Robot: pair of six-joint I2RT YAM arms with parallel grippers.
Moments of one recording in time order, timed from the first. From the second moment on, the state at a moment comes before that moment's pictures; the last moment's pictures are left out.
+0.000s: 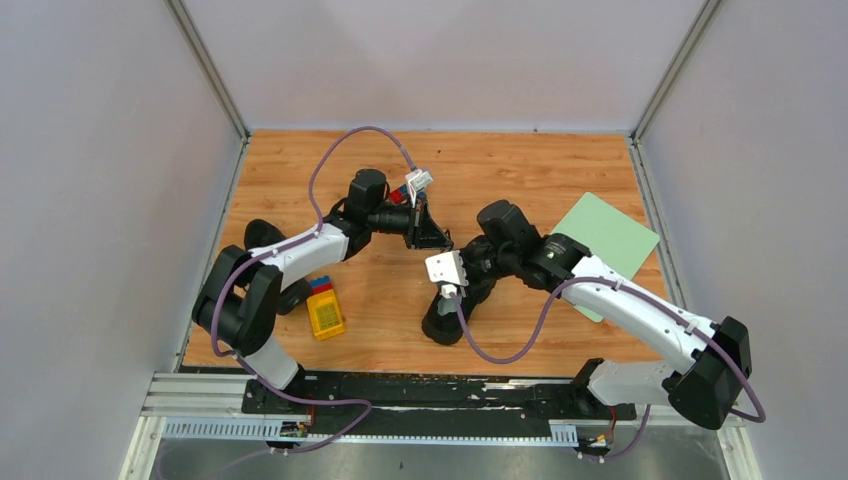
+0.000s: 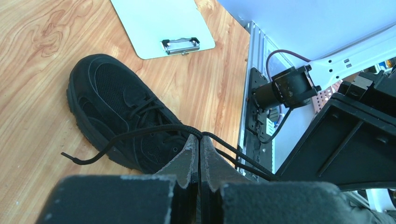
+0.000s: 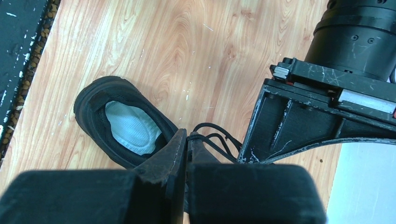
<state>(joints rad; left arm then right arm) -0.52 1.62 0.99 0.25 0.97 -0.37 0.83 1.24 1.09 -0.59 -0.50 -1.02</state>
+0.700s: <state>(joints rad) -0.52 1.62 0.99 0.22 0.98 -0.37 0.87 1.23 0.98 -0.61 -0.41 -1.21</state>
